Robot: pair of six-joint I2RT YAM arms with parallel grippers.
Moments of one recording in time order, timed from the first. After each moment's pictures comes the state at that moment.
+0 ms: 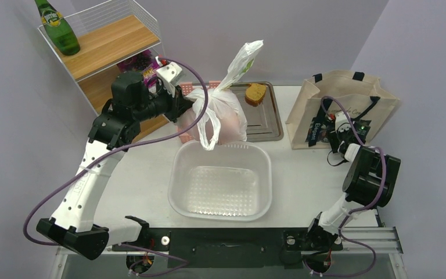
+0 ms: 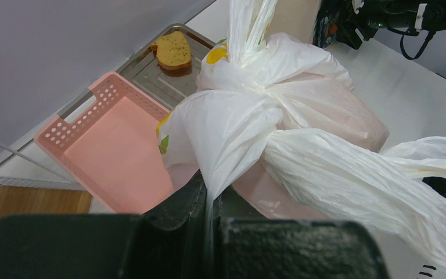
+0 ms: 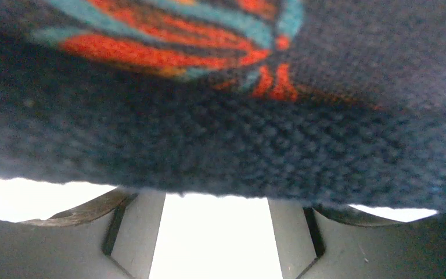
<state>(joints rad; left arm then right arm) -0.40 1.24 1.57 -0.61 0.44 0.09 -0.45 1.67 0.79 0.19 -0.14 -0.69</state>
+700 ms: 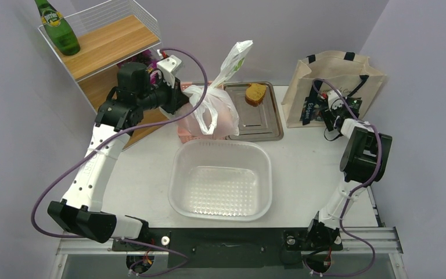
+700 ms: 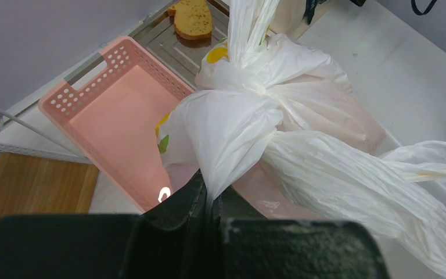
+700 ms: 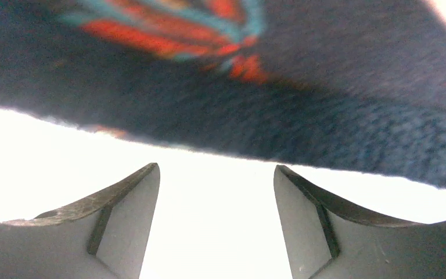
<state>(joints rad) -0.31 1.37 1.63 -0.67 0.45 0.11 -0.33 2.01 1.29 0.06 -0.06 -0.71</state>
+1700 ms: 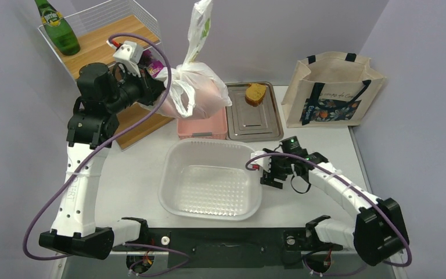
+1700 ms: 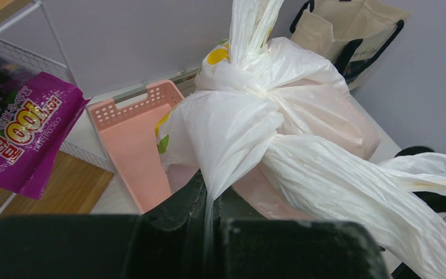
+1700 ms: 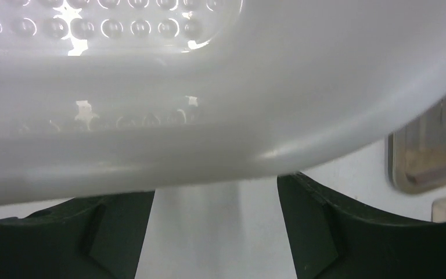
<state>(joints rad) -0.17 1.23 1.65 -0.61 0.44 -0.14 0.37 1.14 0.69 -0.61 -0.44 -1.02</state>
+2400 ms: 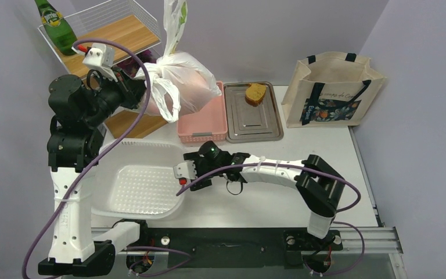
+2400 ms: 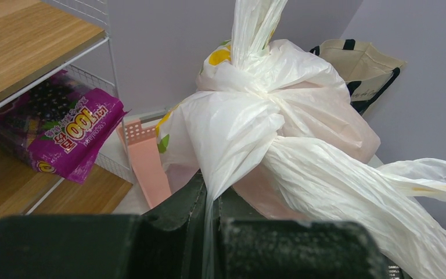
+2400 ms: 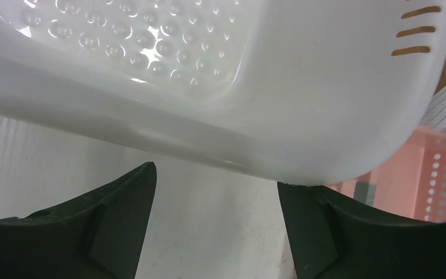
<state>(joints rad) -0.07 1.11 1.67 -0.59 0.42 -0.22 1.03 1.74 1.14 -0.10 -0.26 -0.85</state>
